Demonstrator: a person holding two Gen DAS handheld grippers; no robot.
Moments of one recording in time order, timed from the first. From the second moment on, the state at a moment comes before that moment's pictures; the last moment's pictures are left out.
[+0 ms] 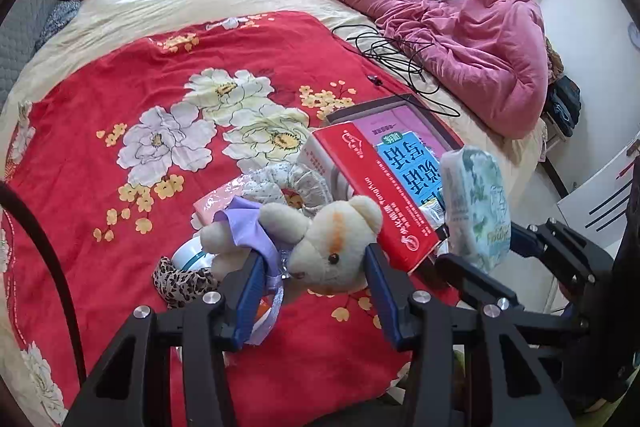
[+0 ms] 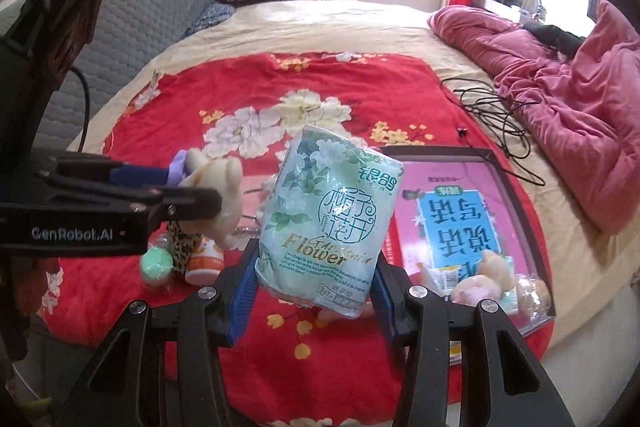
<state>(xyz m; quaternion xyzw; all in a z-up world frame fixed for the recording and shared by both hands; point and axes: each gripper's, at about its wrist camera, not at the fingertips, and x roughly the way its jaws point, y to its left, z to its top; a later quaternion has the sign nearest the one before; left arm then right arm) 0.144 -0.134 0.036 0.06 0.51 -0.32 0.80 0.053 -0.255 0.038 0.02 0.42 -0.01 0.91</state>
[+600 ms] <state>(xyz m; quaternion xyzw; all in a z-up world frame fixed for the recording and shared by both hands) 0.103 -0.169 0.073 0.07 0.47 -0.33 0.81 0.017 -0.304 0.082 0.02 0.37 -0.03 0.93</state>
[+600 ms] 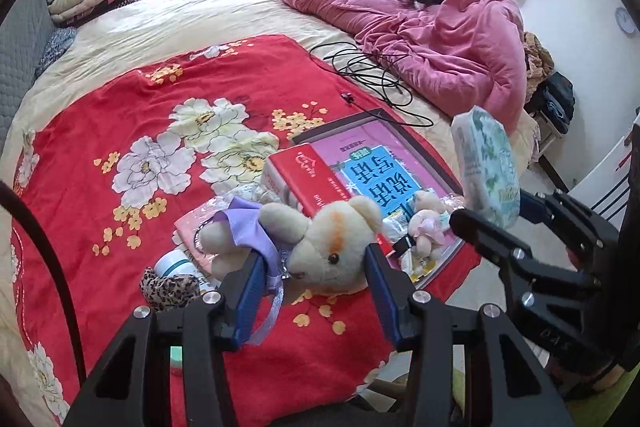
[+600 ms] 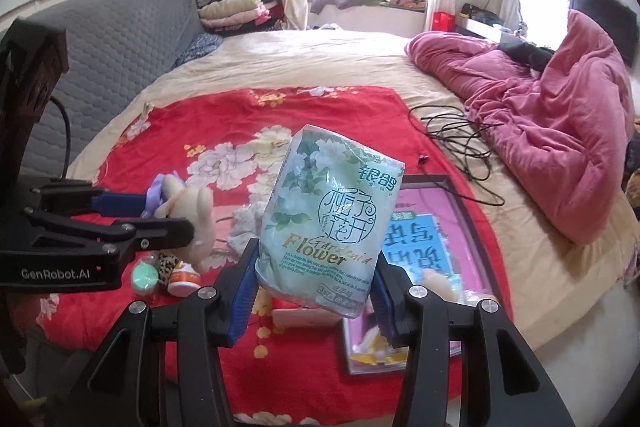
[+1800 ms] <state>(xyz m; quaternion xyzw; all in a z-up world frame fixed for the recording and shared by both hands) 0.078 -0.290 0.049 0.10 0.49 -0.35 0.79 -0.036 -0.454 0.090 0.06 0.36 -0.12 0.92</state>
